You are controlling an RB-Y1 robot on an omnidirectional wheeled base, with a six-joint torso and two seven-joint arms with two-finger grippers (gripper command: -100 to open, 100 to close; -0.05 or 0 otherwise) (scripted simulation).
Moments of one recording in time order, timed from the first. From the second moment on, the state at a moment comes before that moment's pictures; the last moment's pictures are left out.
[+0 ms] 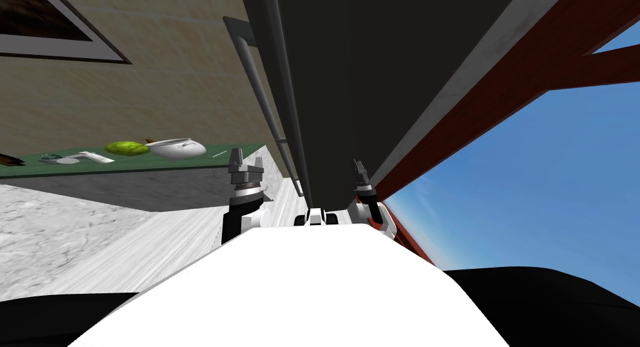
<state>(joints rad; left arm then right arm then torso) 0.51 -0.01 0.00 -2.39 0.00 -0.37 -0.03 0.37 -0.21 -0.01 -2.11 0.16 -0.46 0.53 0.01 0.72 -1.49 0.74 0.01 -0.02</state>
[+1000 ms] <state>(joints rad) 0.51 -0.01 0.00 -2.39 0.00 -0.37 -0.03 0.35 -0.22 0.00 -2.11 0.19 -0.46 0.61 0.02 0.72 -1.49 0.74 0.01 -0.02</state>
